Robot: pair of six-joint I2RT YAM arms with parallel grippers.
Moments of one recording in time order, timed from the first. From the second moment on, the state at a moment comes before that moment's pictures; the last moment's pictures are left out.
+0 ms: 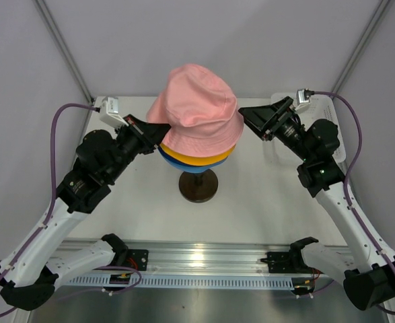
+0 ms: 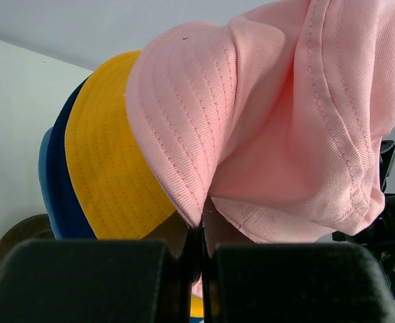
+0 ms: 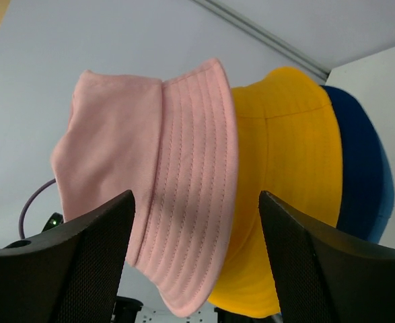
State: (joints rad) left arm -0.67 0.90 1.21 -0.34 -0.17 -0.80; right arm 0.33 1.02 1.05 0.18 -0.44 1.18
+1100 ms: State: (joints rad) left arm -0.41 0.76 1.37 -0.42 -0.15 -0.73; right arm 0.25 1.43 1.51 0.01 -0.63 0.97
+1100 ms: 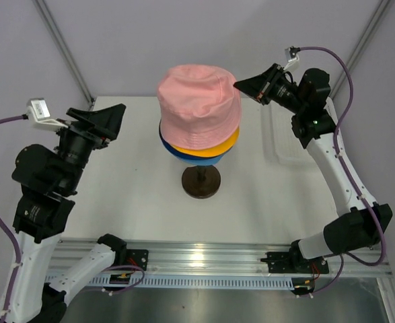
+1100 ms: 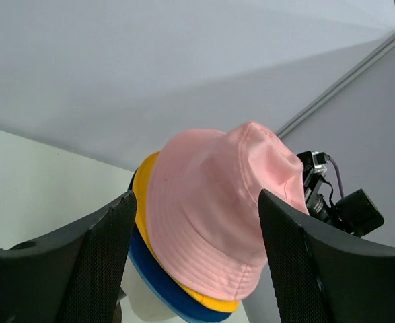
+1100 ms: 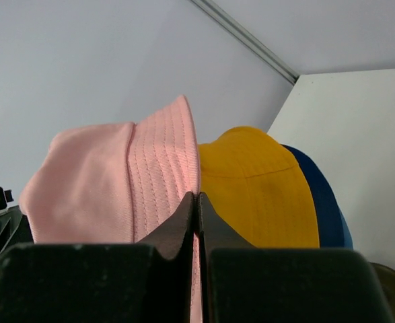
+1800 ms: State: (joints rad) left arm -0.22 0.99 1.21 -0.19 0.33 -0.88; right arm 0.26 1.70 1.65 0.03 -0.78 0.83
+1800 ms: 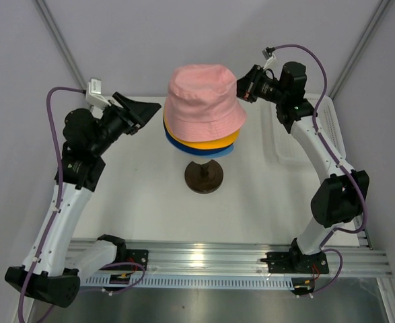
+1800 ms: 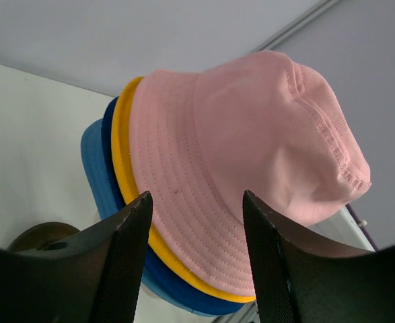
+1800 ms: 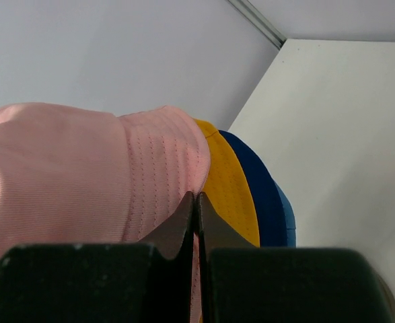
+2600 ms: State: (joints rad) left arm -0.22 1.09 1.16 -0.07 0.44 -0.98; right arm 0.26 1.62 1.47 0.16 -0.74 0.82
